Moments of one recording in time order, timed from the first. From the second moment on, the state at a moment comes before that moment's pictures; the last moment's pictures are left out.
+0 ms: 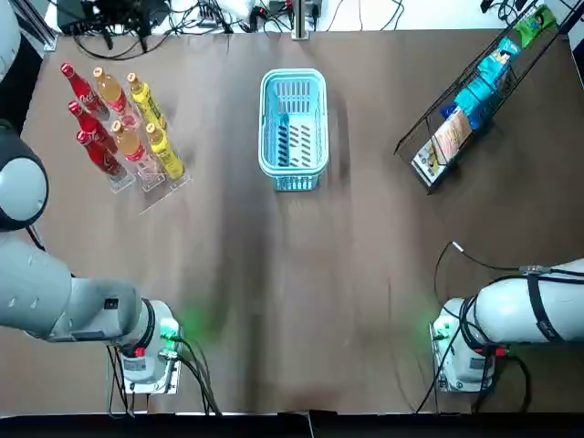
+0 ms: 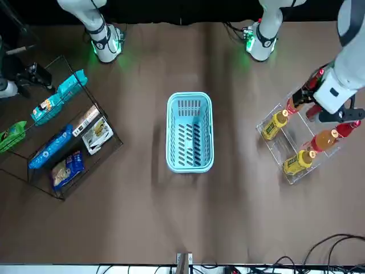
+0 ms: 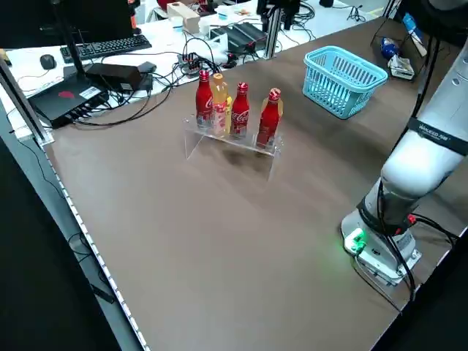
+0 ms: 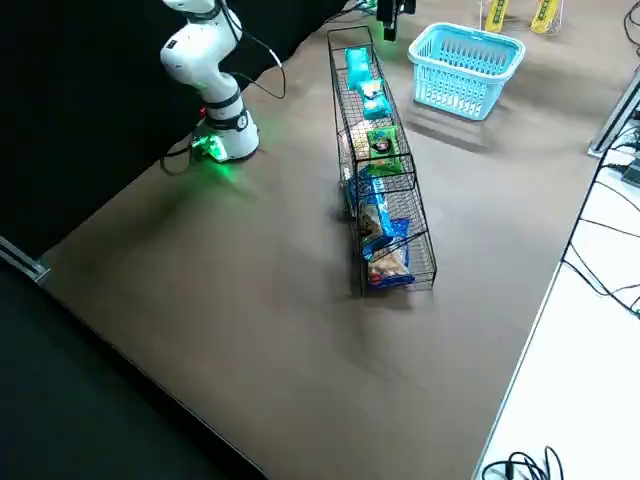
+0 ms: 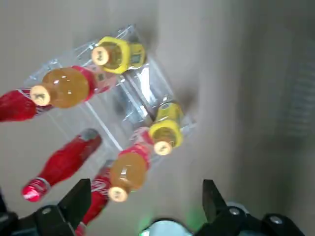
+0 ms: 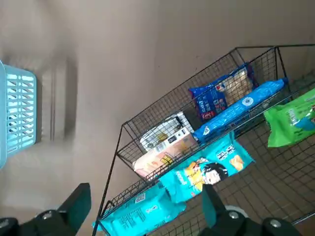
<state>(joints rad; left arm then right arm) 0.02 0.05 -0.15 -1.63 0.11 1.50 -0.11 0.10 -0.05 -0.07 -1.56 0.06 1.51 -0.07</state>
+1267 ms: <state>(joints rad) 0.37 -0.26 -0.14 -2.16 0.09 1.88 0.42 0.03 -0.04 -0.07 -1.73 -0.04 1.60 -0.55</state>
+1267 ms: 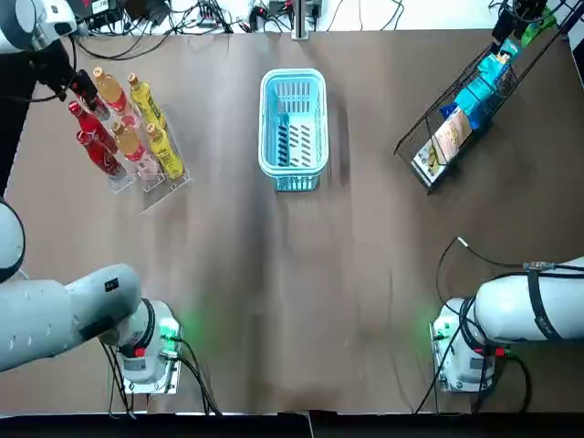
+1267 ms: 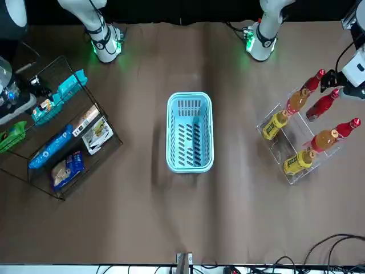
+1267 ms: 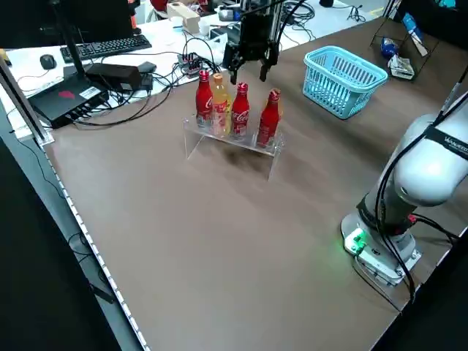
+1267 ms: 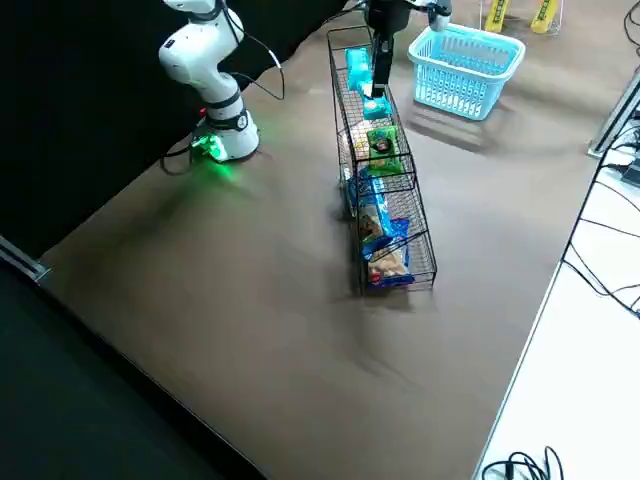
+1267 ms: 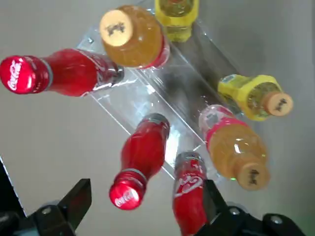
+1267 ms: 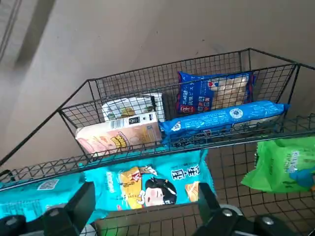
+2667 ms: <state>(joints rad) 0.41 -0.26 -0.16 -2.25 0.09 1.99 0.39 0.03 -0.03 -0.06 -1.77 -0.06 1.65 -0.58</state>
